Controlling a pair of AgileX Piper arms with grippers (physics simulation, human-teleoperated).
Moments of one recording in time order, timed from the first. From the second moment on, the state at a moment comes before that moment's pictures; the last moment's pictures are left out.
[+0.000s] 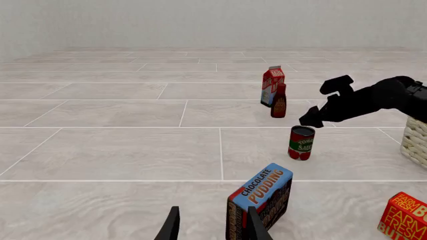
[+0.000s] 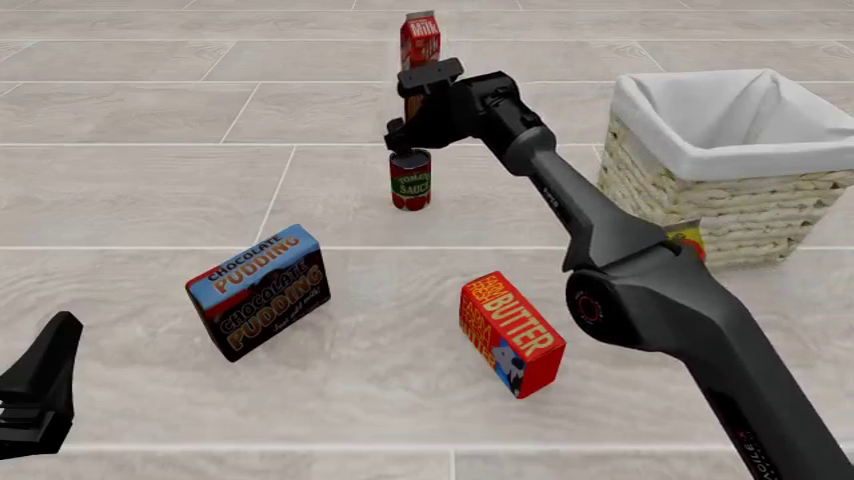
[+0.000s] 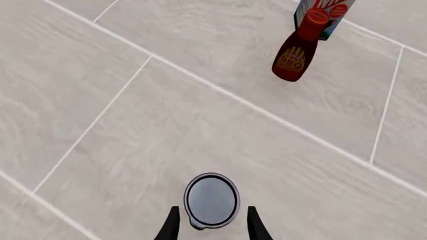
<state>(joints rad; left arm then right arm) 0.00 0.01 0.00 0.00 0.00 0.48 2.73 -2.82 0.82 -0.06</state>
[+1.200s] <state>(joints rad) 0.00 0.01 0.00 0.00 0.00 0.48 2.76 -2.83 0.82 -0.08</state>
